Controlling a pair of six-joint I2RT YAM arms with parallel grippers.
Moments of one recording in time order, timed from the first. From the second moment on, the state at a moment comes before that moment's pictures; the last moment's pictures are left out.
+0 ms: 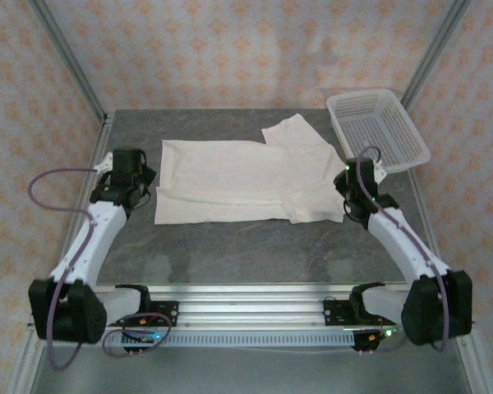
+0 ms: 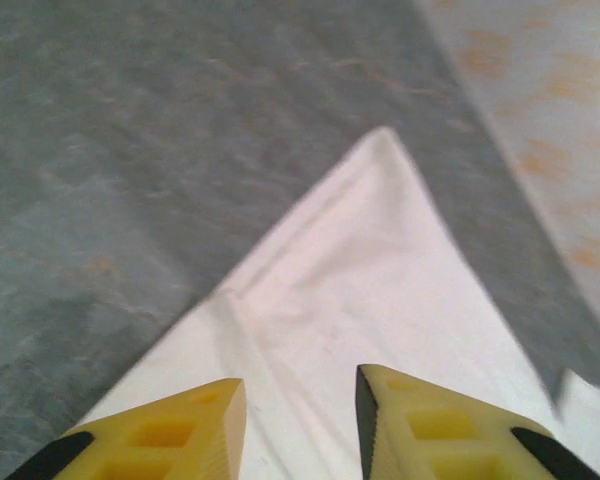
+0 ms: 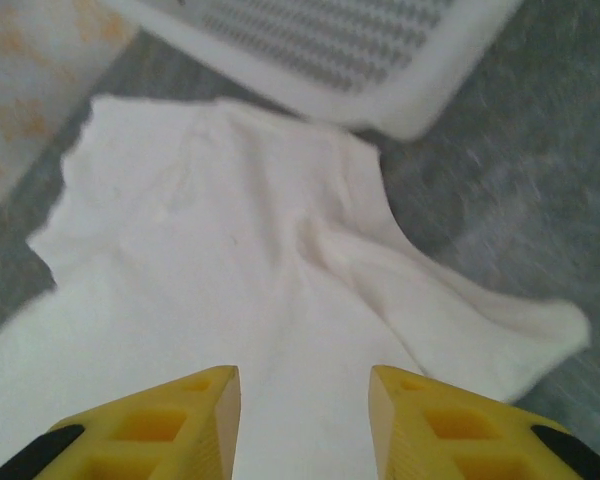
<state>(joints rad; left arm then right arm) -0.02 1.13 0.93 -0.54 -0.20 -0.98 0.17 1.13 0.74 -0.38 0.22 0.88</state>
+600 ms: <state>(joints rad) -0.24 0.97 0.86 -0.62 0.15 -0.56 0.17 1.37 0.61 -0.34 0.13 0.75</state>
